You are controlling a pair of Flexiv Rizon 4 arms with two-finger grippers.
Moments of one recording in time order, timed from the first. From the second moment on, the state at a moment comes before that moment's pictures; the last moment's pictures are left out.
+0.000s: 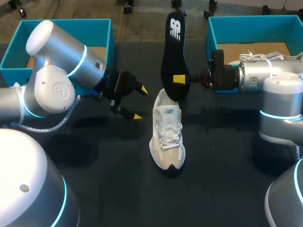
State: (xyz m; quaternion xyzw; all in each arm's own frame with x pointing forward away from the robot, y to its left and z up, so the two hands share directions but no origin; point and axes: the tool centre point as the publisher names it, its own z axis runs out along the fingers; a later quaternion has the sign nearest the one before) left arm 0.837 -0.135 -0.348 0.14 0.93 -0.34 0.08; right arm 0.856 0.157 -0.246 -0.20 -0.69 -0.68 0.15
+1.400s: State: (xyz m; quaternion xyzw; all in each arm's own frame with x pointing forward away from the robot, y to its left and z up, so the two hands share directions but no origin) left arm 0.840 -0.147 -0.345 0.12 0.93 -0.33 0.07; right arm 0.862 0.179 -0.261 -0.17 -0.69 -0.70 0.11
